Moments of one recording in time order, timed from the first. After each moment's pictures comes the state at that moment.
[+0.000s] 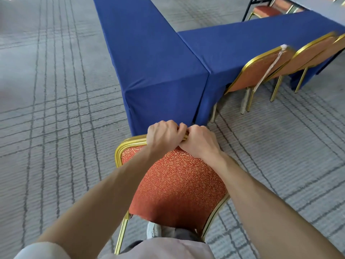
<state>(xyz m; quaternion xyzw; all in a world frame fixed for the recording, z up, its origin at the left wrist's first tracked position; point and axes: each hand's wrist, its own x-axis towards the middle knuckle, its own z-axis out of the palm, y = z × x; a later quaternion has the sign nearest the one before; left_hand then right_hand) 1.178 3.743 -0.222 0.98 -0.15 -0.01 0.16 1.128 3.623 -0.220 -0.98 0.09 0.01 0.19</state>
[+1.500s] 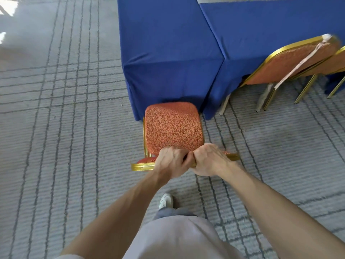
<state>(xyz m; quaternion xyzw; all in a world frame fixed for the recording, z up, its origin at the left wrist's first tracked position) 1.119 3.652 -0.352 0.94 -0.22 0.01 0.24 1.124 3.485 -0.316 -0.96 -0.24 0.15 0.04</state>
